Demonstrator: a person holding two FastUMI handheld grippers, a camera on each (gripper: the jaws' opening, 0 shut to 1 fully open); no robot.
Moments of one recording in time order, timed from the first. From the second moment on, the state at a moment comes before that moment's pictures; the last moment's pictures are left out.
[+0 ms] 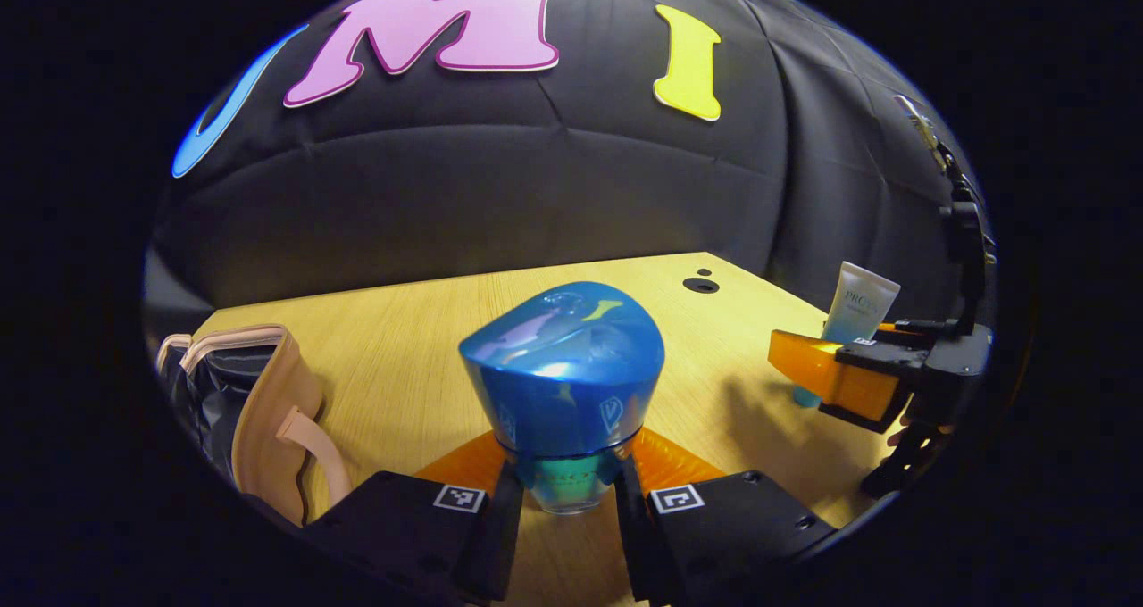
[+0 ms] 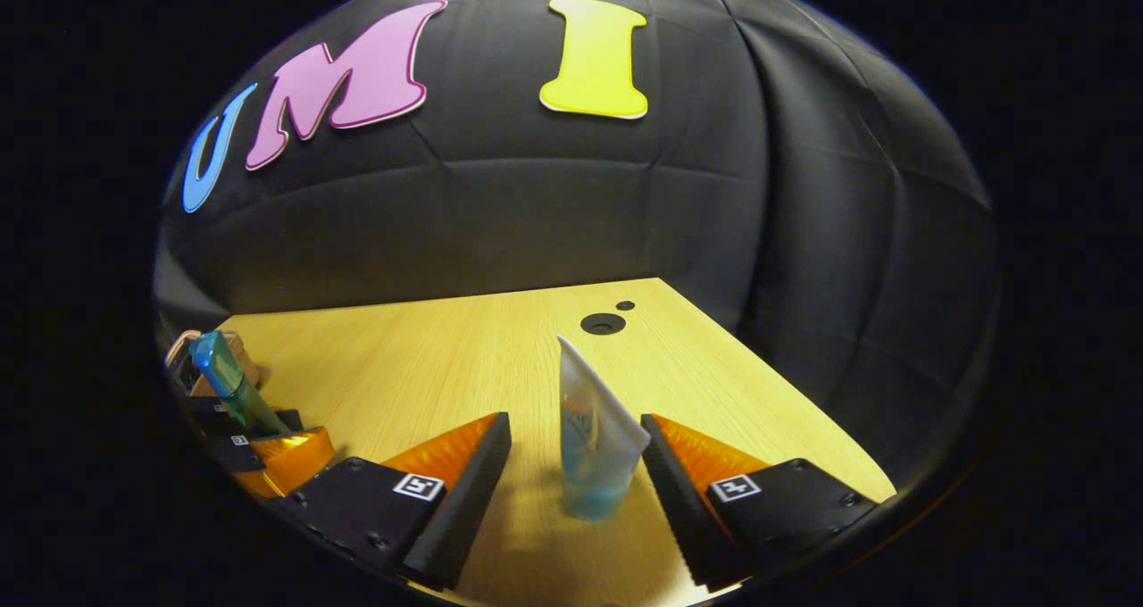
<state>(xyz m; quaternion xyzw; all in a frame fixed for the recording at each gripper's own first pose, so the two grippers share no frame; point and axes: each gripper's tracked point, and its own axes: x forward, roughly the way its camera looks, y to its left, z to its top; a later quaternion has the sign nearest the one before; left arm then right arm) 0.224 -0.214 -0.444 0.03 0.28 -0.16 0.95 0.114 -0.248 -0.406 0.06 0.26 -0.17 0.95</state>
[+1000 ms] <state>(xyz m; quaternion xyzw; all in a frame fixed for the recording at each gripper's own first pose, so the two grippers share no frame) 0.216 -0.192 -0.427 -0.02 0.25 -0.15 0.96 0.112 -0.191 -0.364 0.01 0.26 -0.10 0.96</state>
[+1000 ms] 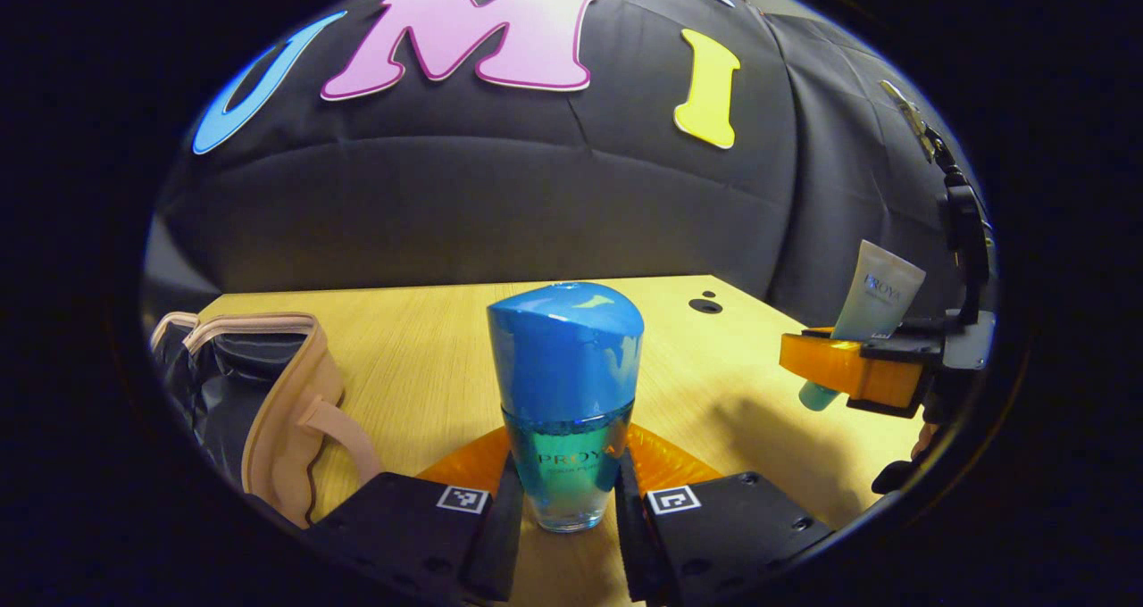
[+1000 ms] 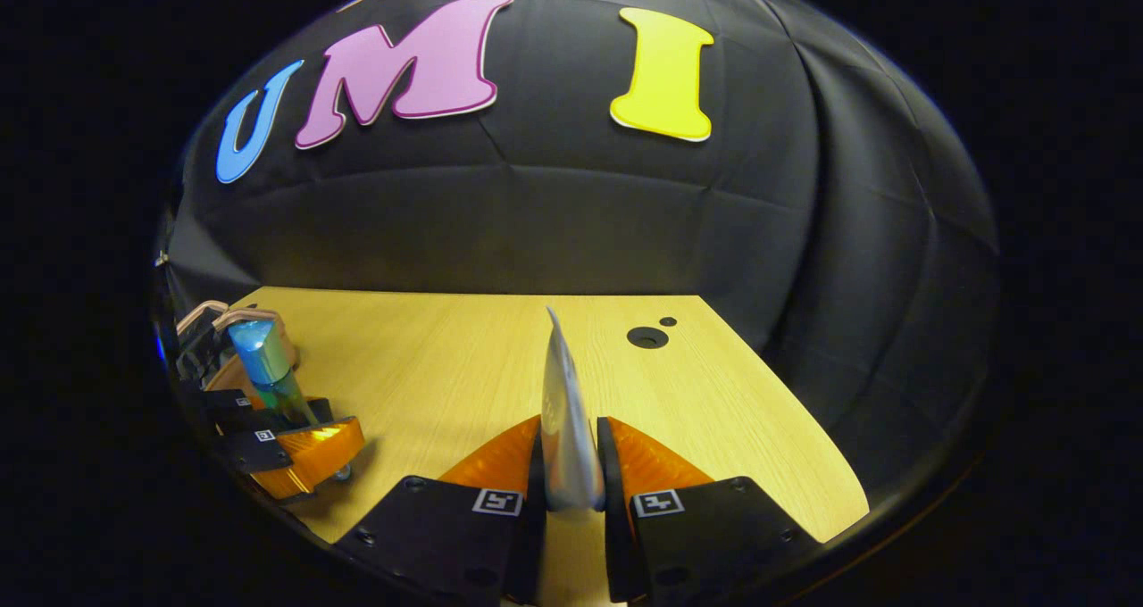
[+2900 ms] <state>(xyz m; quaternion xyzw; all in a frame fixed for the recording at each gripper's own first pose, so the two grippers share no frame) 0.153 0.121 -0.441 0.05 0.61 -0.02 0.79 0.077 0.084 -0.162 0.09 0.25 0.10 0.96</state>
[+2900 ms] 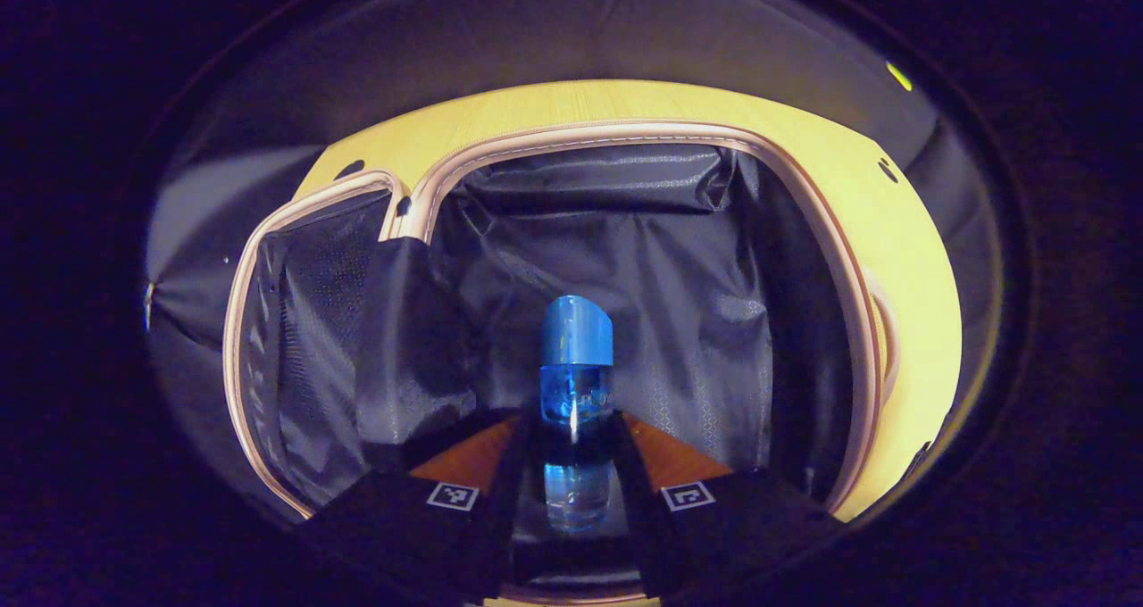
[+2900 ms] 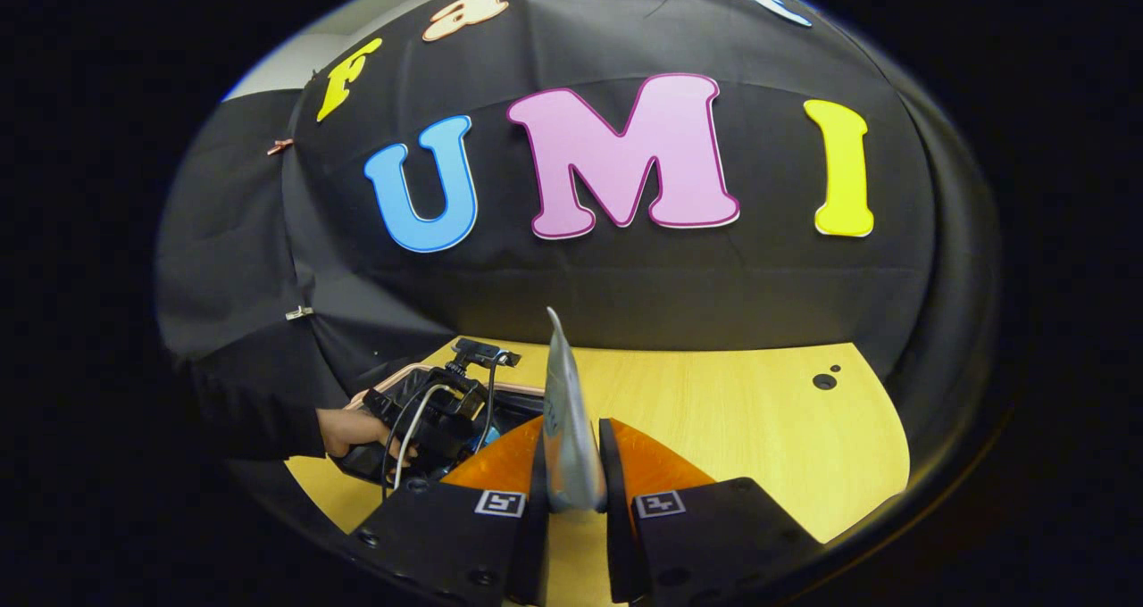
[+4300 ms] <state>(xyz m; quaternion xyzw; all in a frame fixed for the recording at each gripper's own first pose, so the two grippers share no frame) -0.022 0.225 -0.275 -0.12 0.40 0.10 0.90 0.113 0.251 -0.437 0.14 0.62 -0.01 0.77</state>
